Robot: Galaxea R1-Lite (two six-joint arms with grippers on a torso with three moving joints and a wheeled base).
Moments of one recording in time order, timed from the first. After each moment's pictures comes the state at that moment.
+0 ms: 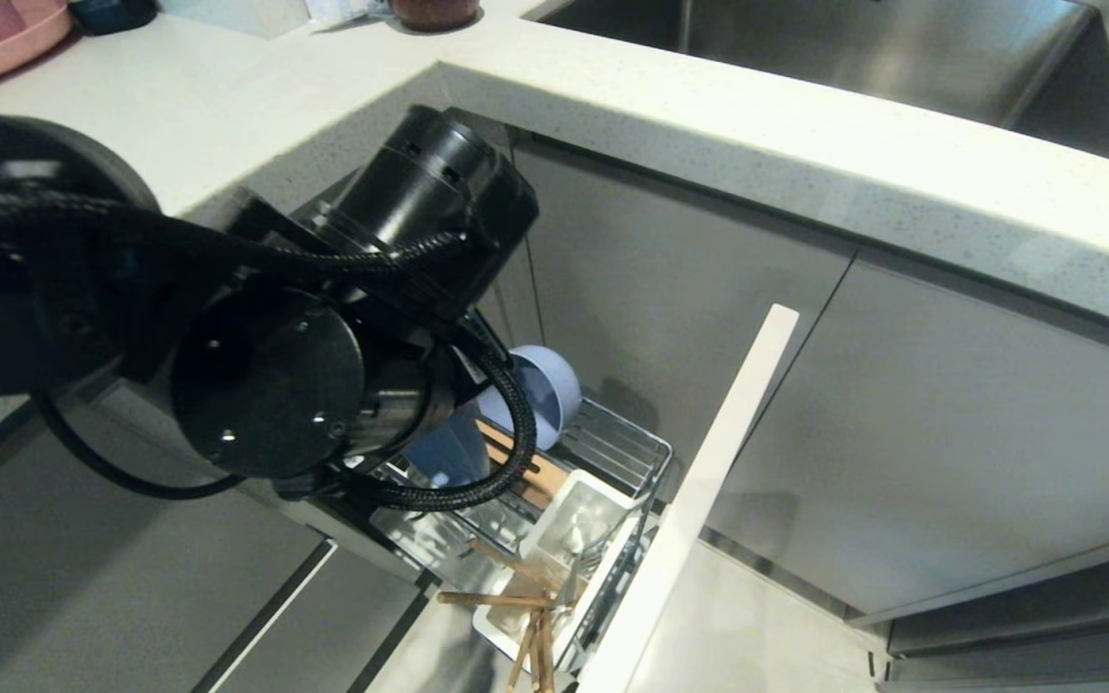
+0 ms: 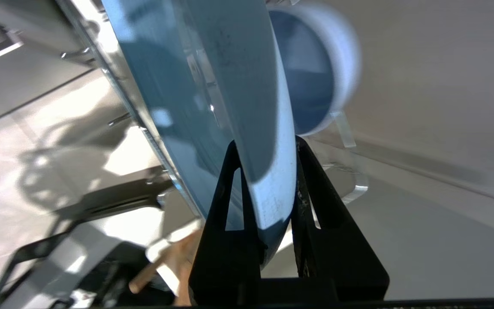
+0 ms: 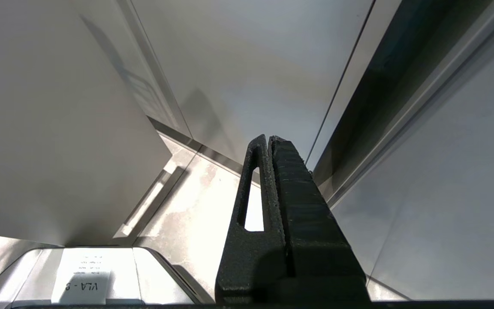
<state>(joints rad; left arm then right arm) -0.94 1.67 -1.54 0.67 0.79 -1.18 0.00 0.00 0.00 0.00 0.00 0.02</state>
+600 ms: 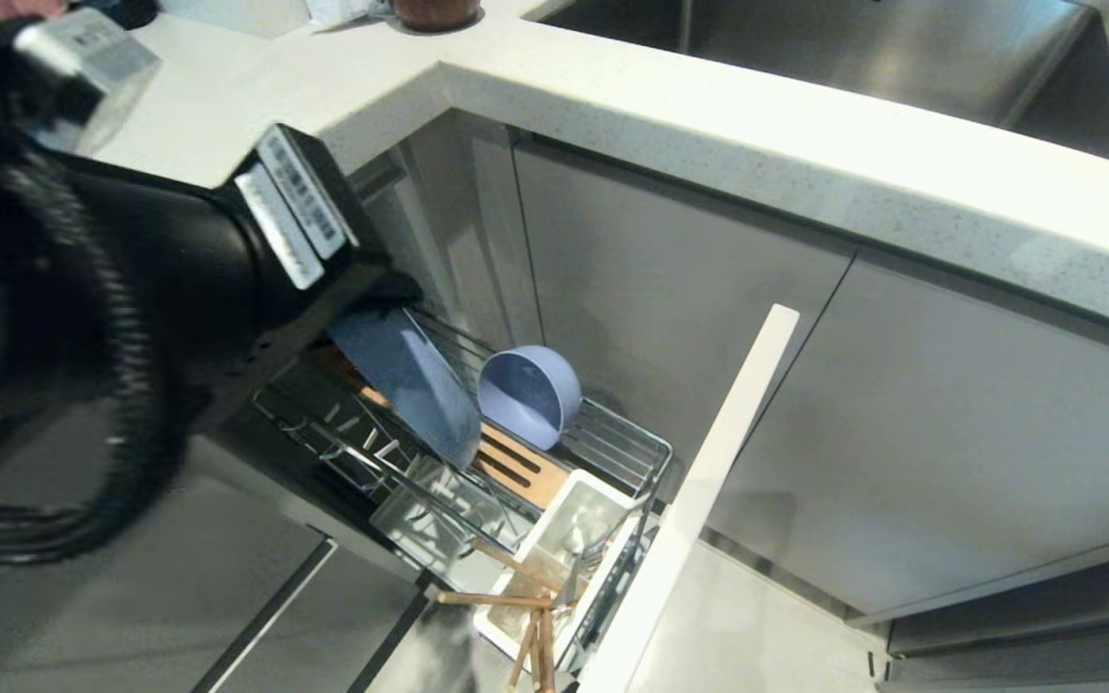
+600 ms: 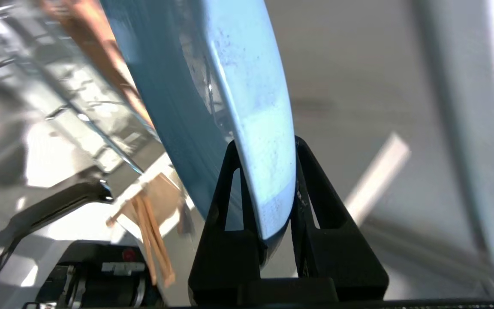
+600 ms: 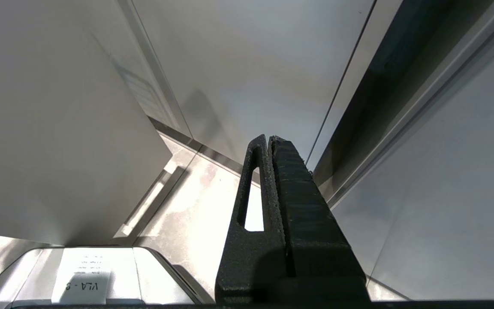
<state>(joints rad) -1.12 1.40 -1.58 0.66 0.71 -1.01 0.00 0.00 0.00 0.00 0.00 0.02</state>
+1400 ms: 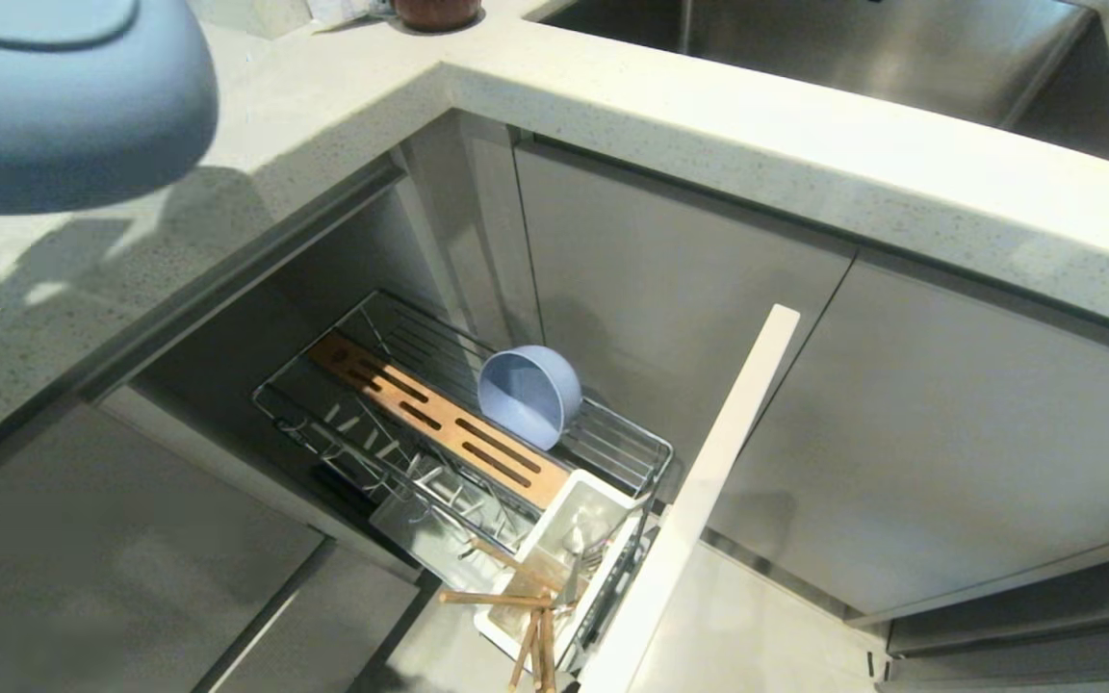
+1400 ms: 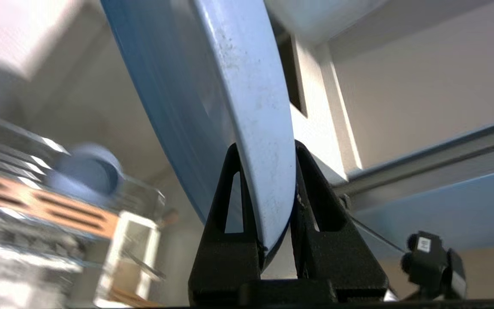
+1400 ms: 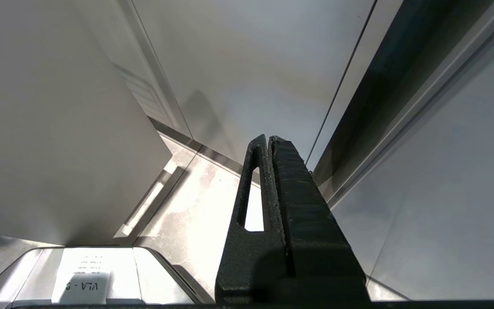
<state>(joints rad) -0.92 0.91 -1.53 0.44 0.21 -0.44 0.00 0.00 0.00 0.00 0.00 0.02</state>
